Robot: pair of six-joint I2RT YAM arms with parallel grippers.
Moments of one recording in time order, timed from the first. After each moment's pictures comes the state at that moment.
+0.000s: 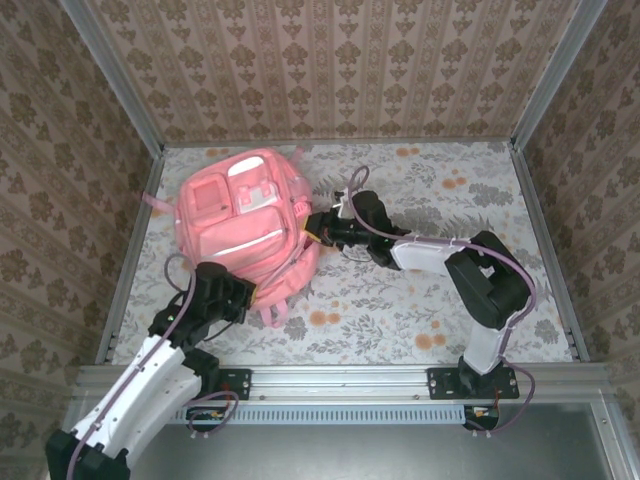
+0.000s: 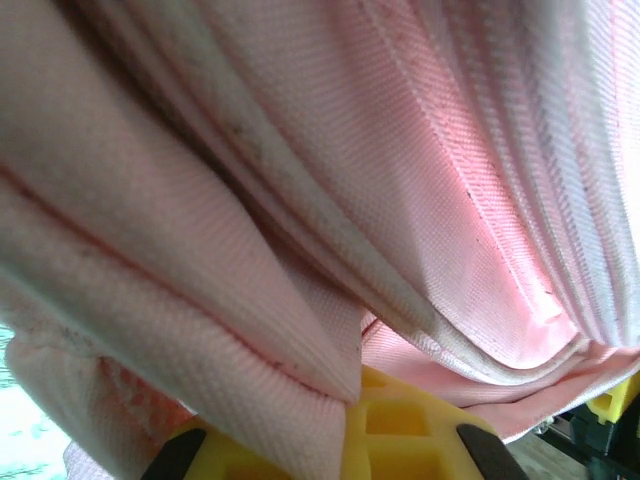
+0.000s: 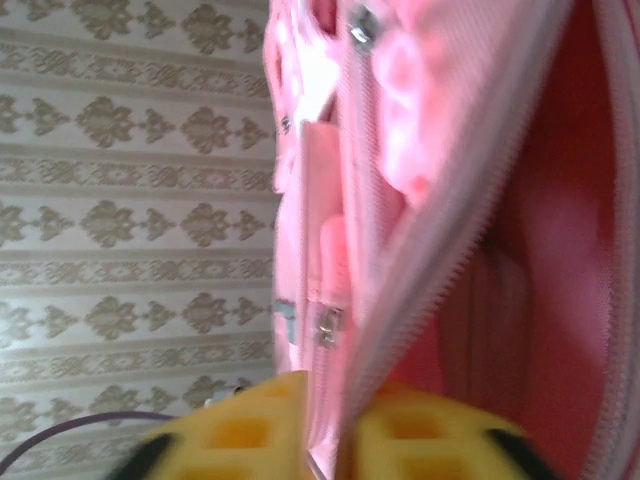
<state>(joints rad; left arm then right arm) -0.48 0.60 0.41 -0.59 0.12 -1.58 0.59 1.79 0.99 0.47 -0.53 1.19</state>
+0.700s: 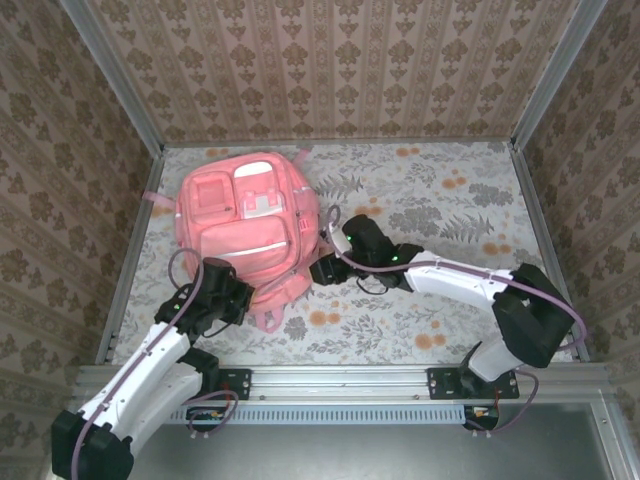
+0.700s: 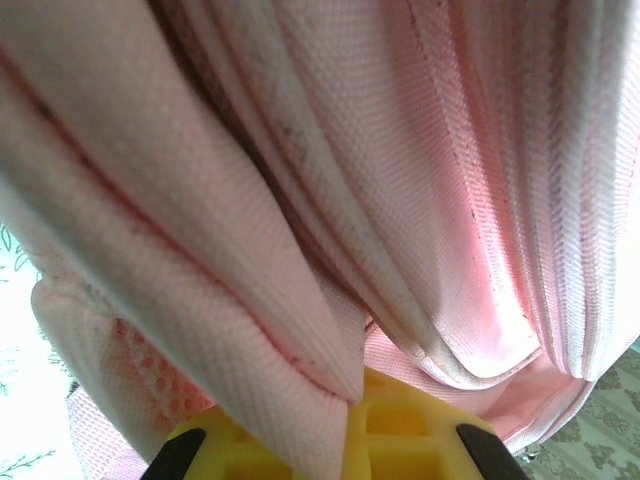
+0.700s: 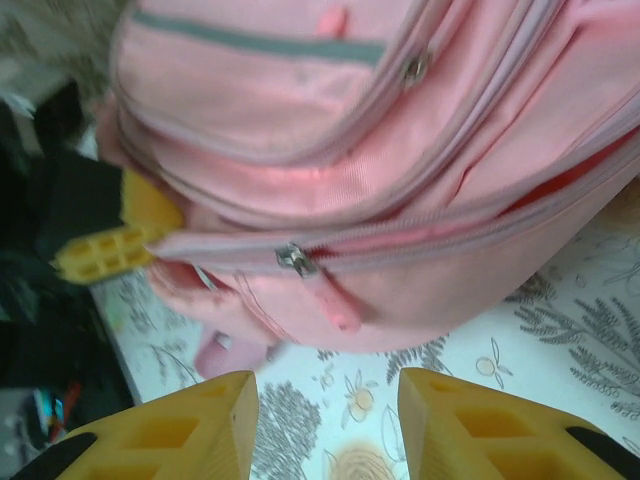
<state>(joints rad) -0.44 0.70 0.43 -0.62 0.12 -1.56 0.78 1.54 0.93 -0.10 -0.33 0.37</state>
